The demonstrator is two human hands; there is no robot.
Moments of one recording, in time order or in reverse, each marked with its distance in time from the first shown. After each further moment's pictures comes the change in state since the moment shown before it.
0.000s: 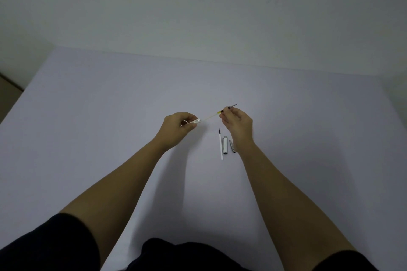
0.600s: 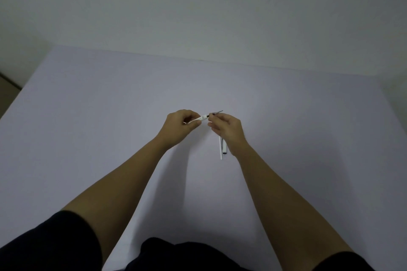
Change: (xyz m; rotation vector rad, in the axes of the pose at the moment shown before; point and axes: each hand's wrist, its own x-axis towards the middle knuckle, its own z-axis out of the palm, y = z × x) left_hand 0.001 0.009 0.003 -0.054 0.003 0.034; right_hand -0.011 0.003 0.008 -0.178 -0.239 0.108
